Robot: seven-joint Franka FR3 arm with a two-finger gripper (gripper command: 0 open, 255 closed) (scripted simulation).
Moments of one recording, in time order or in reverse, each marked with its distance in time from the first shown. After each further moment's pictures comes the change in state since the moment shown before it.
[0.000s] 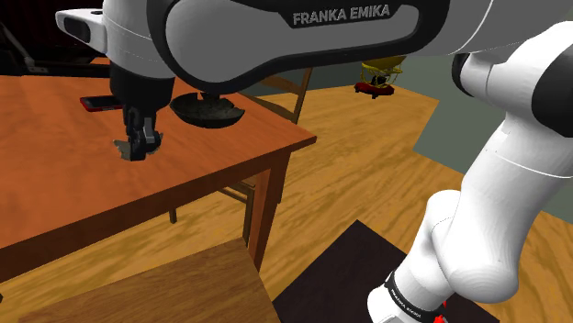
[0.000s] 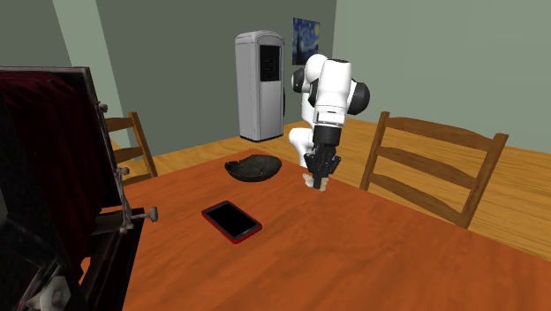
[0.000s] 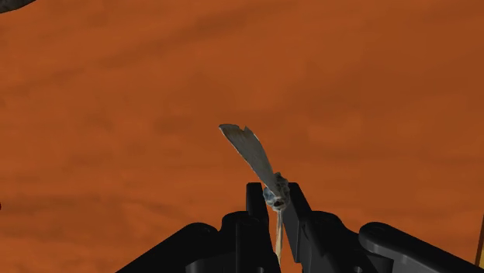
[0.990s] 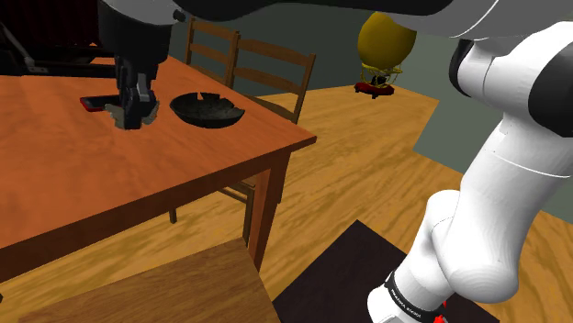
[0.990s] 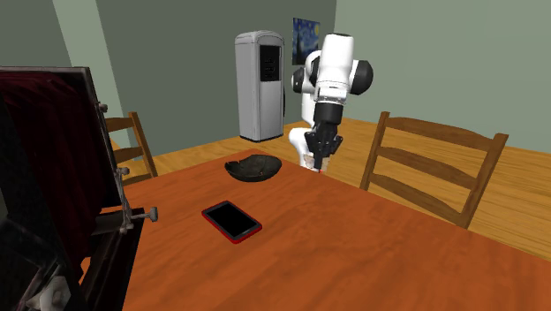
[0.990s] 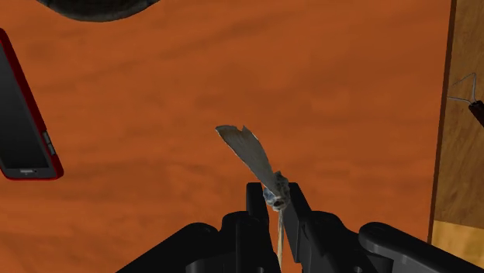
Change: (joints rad) arm 0.004 0.012 0.003 0.171 0.005 -0.163 -0.018
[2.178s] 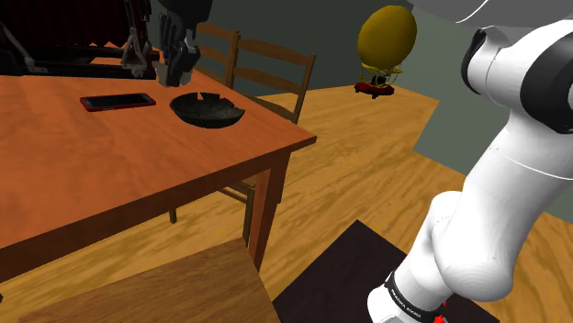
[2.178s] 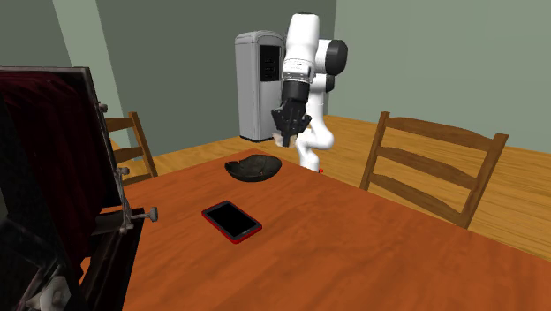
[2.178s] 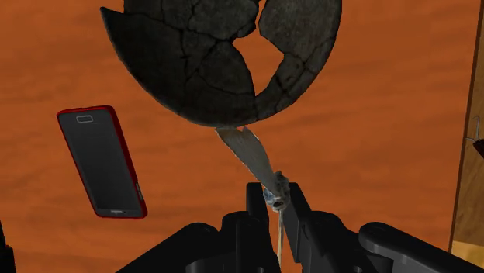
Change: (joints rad) arm -0.094 -0.046 -0.075 0.078 0.071 -0.104 -0.188
